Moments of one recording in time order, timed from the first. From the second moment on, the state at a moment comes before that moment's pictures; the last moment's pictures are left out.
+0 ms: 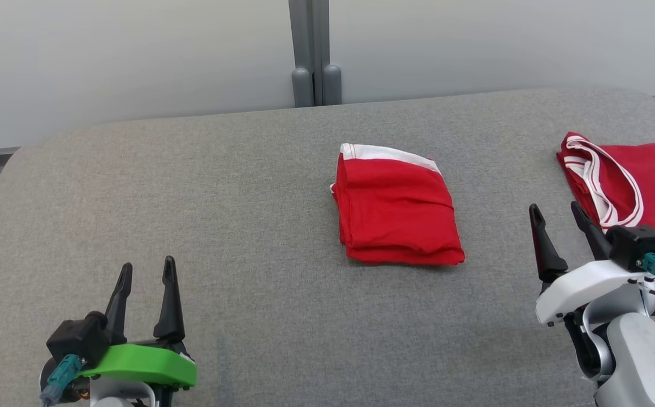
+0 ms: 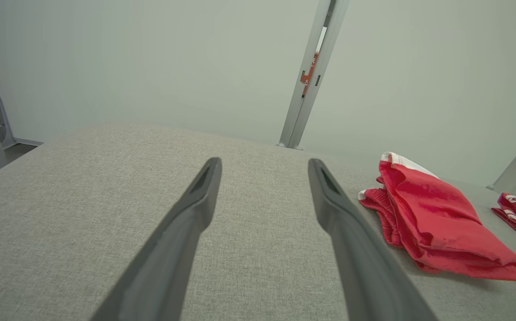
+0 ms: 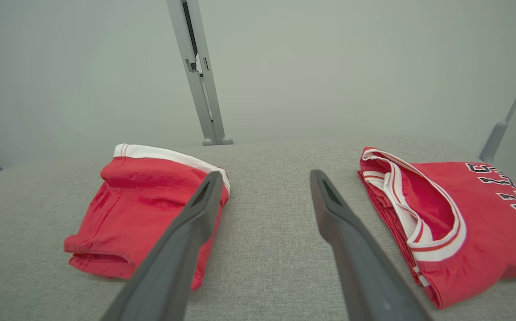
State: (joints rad) left arm -0.08 0.05 -0.02 0.28 -0.34 -0.13 -0.26; right arm -0.23 -0.20 0.04 0.34 0.30 0.13 -0.13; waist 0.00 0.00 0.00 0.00
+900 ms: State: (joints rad) left arm -0.09 0.05 -0.03 0.28 -0.36 -0.13 -0.26; right arm -0.40 -0.20 0.08 0.41 0.30 0.13 0.03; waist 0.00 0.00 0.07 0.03
